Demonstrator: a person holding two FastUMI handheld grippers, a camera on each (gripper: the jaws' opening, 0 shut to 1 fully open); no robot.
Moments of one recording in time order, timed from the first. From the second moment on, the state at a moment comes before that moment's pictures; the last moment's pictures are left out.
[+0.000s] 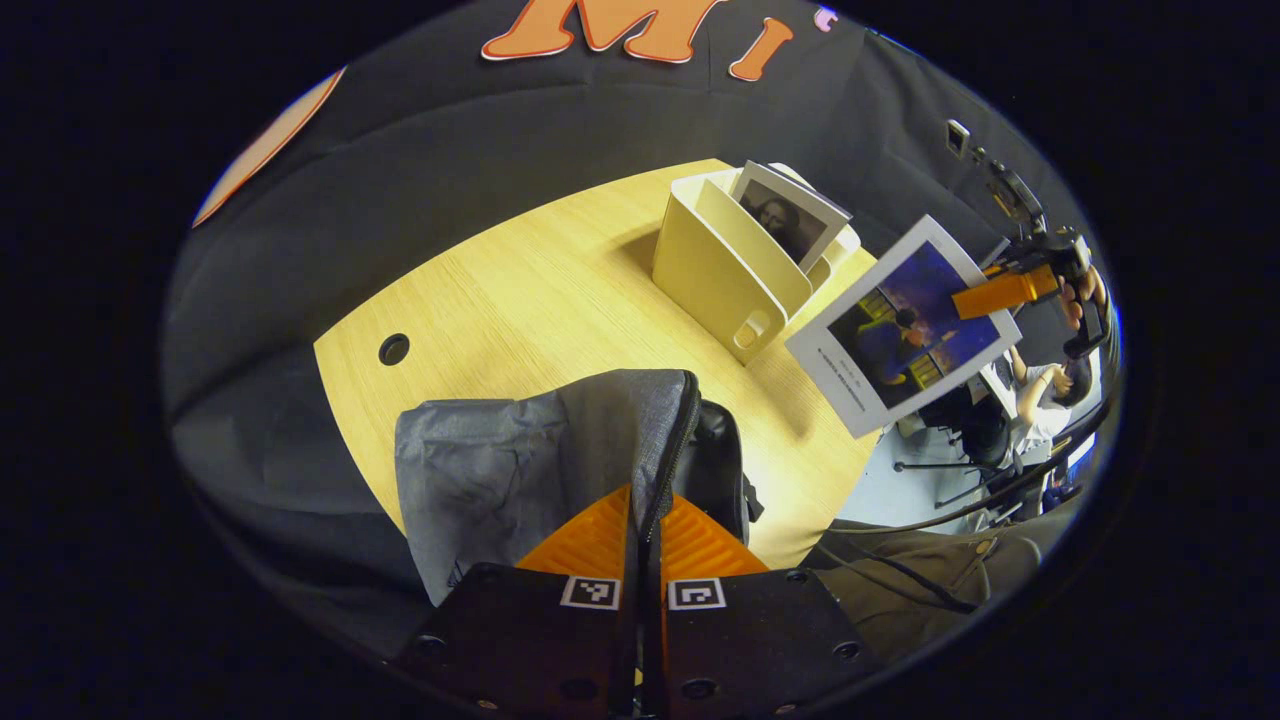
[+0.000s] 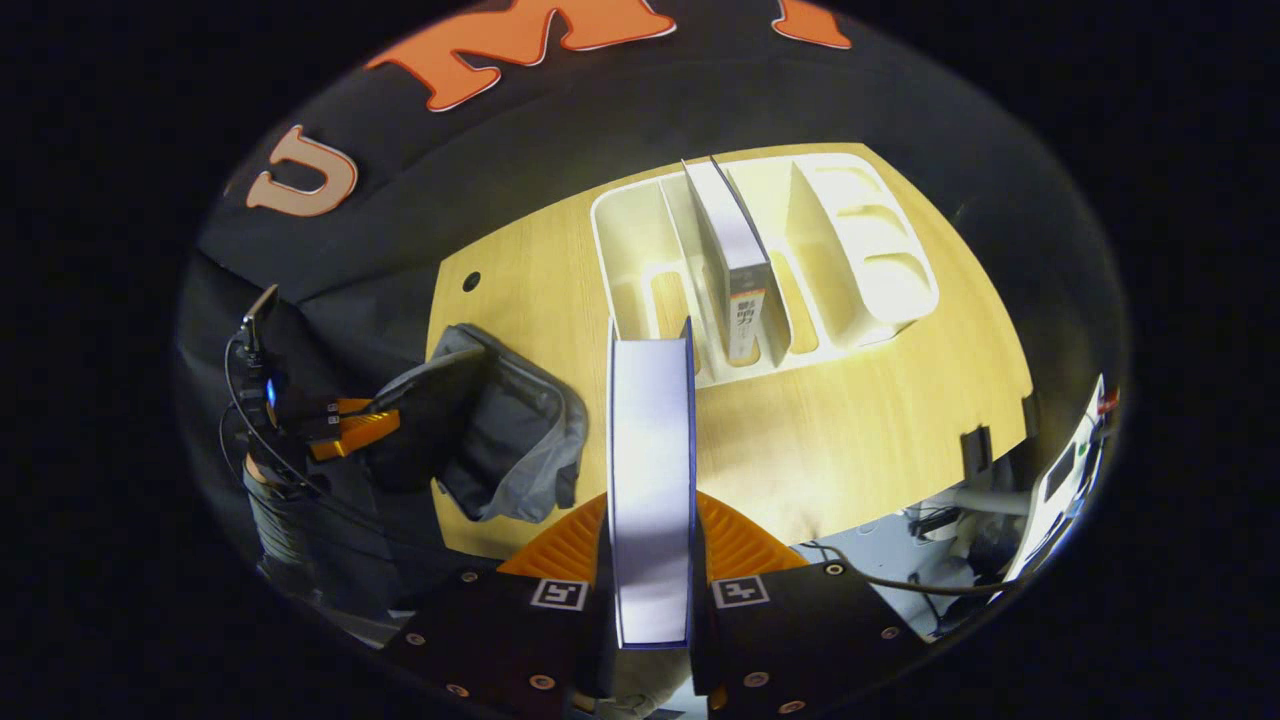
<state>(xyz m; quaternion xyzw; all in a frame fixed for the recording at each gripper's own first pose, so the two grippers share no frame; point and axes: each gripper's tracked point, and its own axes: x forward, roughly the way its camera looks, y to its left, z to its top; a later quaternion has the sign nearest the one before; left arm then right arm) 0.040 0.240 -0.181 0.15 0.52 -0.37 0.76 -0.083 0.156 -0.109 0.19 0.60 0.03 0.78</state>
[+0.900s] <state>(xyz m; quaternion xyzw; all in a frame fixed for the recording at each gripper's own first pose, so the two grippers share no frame) 0.040 0.253 -0.159 0.09 0.48 -0.35 0.80 -0.056 0.251 -0.132 0.44 0.47 0.09 0.76</state>
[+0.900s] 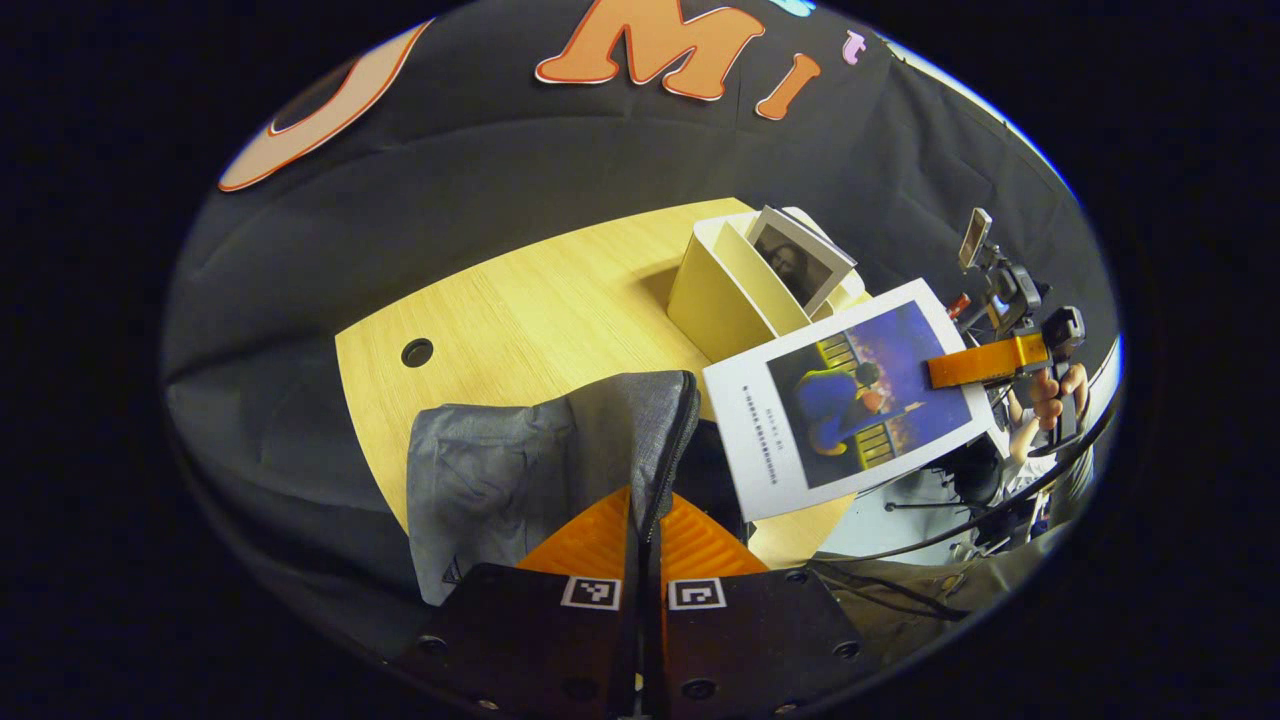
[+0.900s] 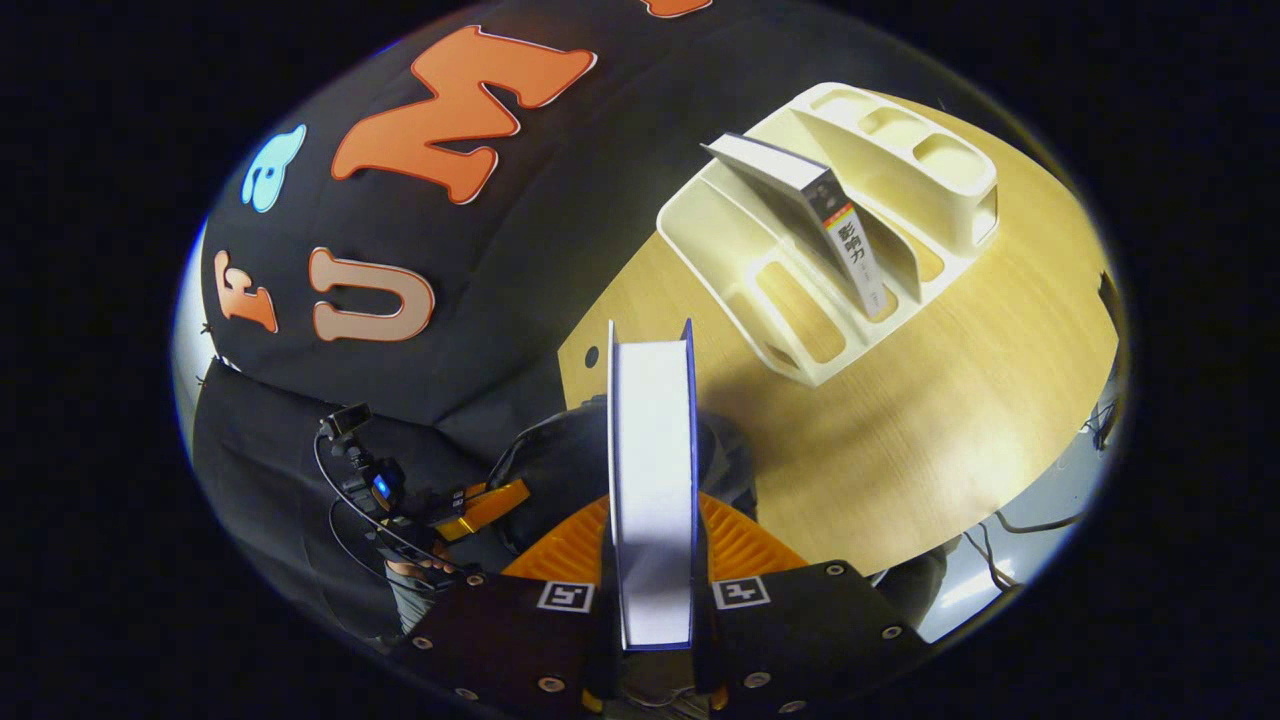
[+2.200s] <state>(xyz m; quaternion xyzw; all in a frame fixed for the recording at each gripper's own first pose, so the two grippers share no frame) 0.027 0.248 -0.147 -0.01 0.47 -0.33 0.82 -0.001 0.437 -0.264 0.55 0.47 0.11 0.69</state>
